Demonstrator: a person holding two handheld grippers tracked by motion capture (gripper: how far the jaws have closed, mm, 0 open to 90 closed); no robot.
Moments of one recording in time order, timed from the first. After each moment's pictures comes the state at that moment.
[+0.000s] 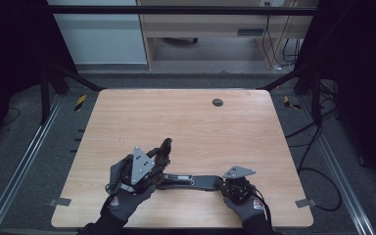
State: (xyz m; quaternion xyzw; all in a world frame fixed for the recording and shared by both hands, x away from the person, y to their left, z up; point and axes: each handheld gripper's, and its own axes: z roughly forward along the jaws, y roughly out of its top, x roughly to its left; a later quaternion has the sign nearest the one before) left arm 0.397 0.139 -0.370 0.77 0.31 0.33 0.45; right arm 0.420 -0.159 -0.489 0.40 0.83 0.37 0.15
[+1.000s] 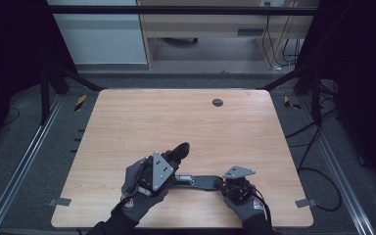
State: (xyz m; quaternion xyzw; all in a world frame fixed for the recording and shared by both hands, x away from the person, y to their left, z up) left arm 0.395 0.105 -0.380 0.79 0.27 0.36 0.41; right arm 0.420 -0.159 -0.489 0.40 0.83 0.37 0.15
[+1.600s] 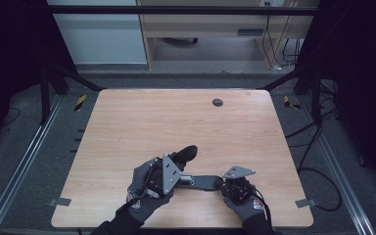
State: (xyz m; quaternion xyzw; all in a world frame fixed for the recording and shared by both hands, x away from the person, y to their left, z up) left arm 0.393 0.089 -0.386 0.81 0.24 0.37 0.39; right arm 0.420 -0.159 -0.489 0.40 0.83 0.37 0.15
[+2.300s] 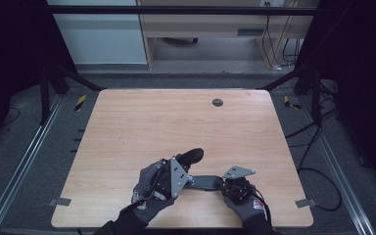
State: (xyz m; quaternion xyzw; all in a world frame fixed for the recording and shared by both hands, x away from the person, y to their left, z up) left arm 0.392 0.075 -0.394 0.82 0.22 0.38 0.37; right arm 0.420 -0.159 -0.489 0.39 0.83 0.38 0.15
